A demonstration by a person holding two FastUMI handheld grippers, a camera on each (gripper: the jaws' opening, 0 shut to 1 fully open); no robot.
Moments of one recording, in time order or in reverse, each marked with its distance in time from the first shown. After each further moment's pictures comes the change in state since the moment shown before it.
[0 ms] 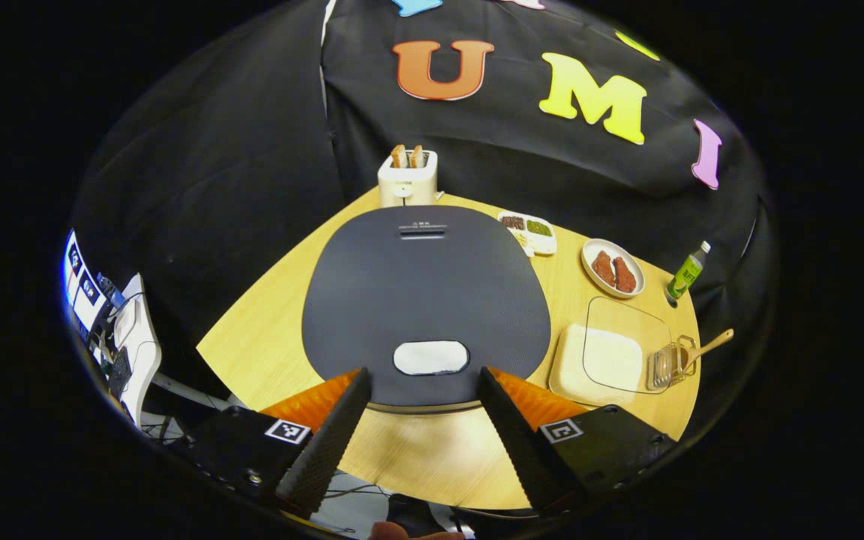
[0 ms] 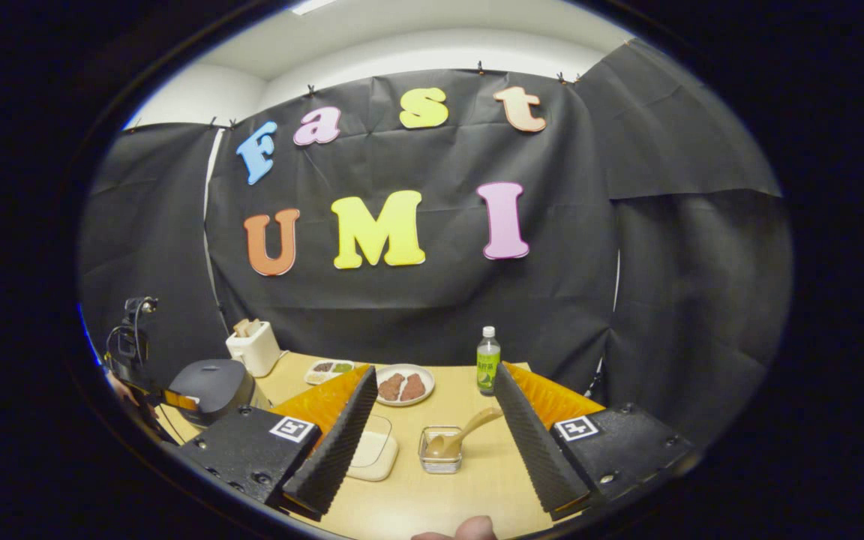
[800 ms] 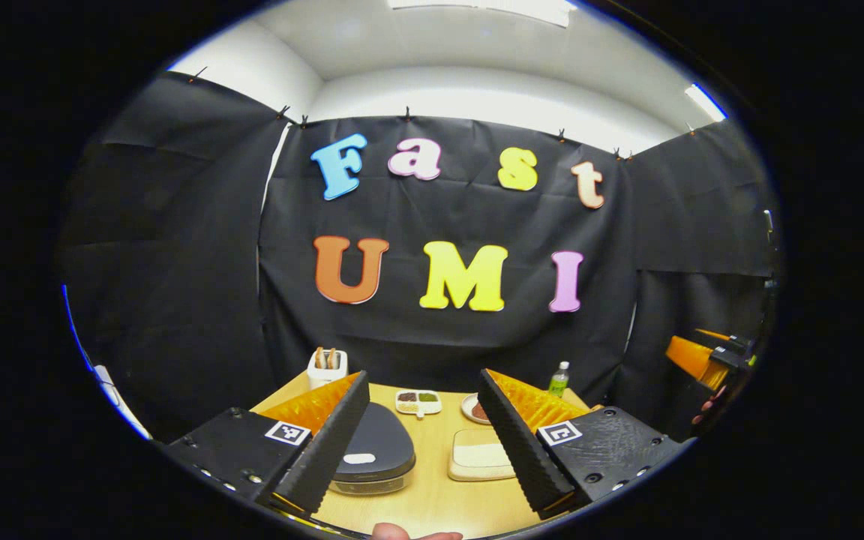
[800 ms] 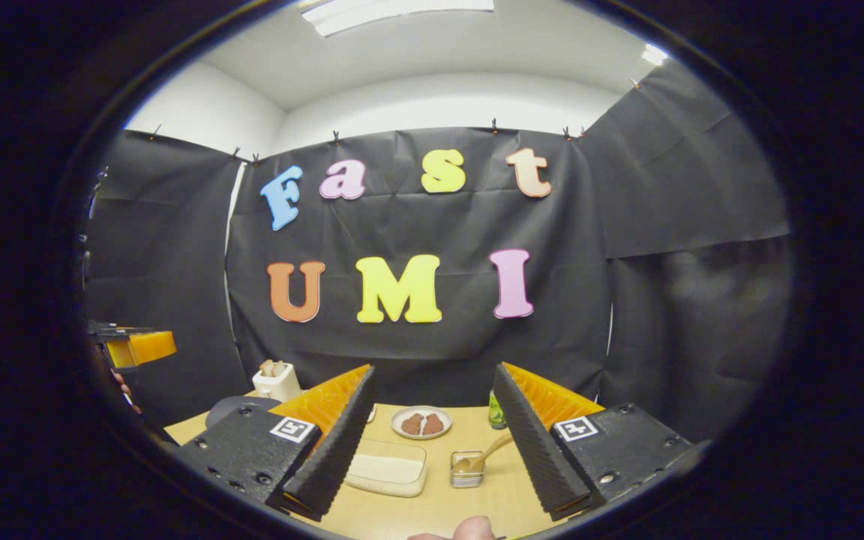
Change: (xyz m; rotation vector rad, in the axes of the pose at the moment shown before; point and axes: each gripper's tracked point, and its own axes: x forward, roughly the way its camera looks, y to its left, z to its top) left arm -0.256 -0.070 0.117 0.116 -0.746 -0.432; right arm -0.120 0.080 0.072 -0.019 -0.209 -0.026
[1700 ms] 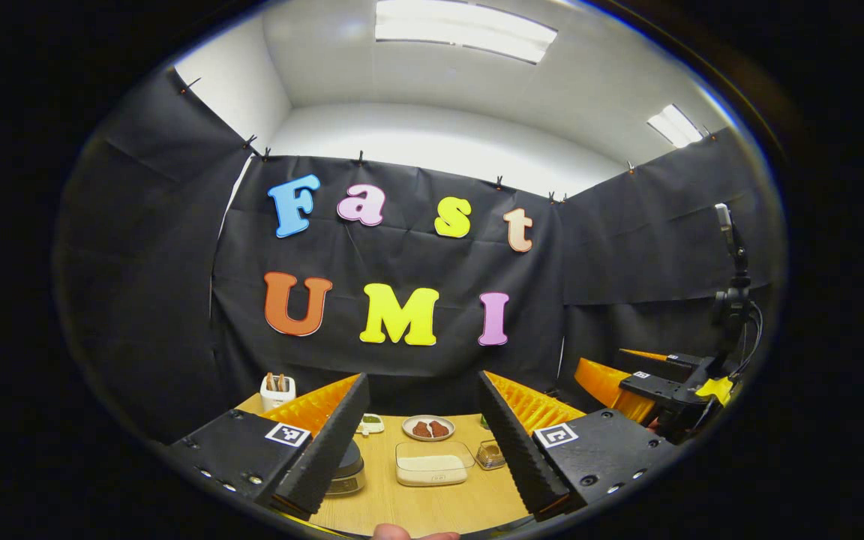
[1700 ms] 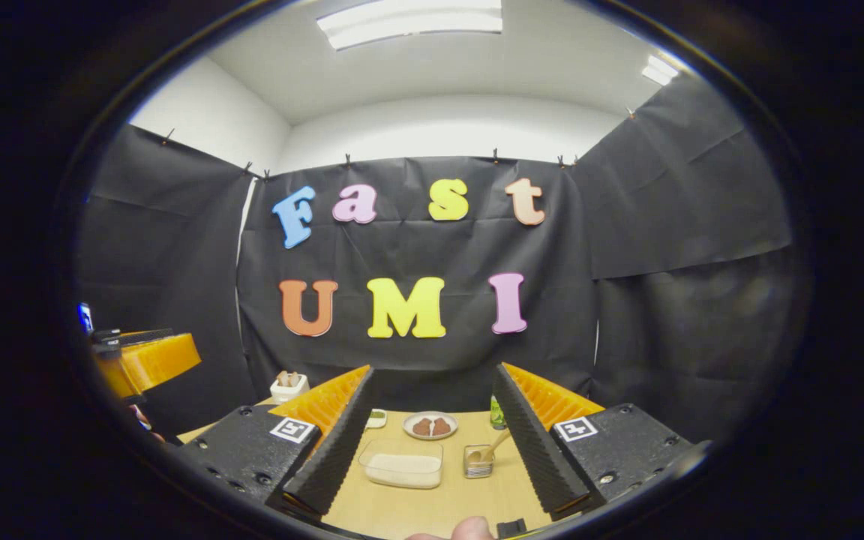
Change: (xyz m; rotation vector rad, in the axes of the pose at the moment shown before) left arm -0.088 -0.043 0.026 -0.021 -0.136 -0.197; right arm -0.089 0.056 0.026 -0.012 -0.061 -0.016
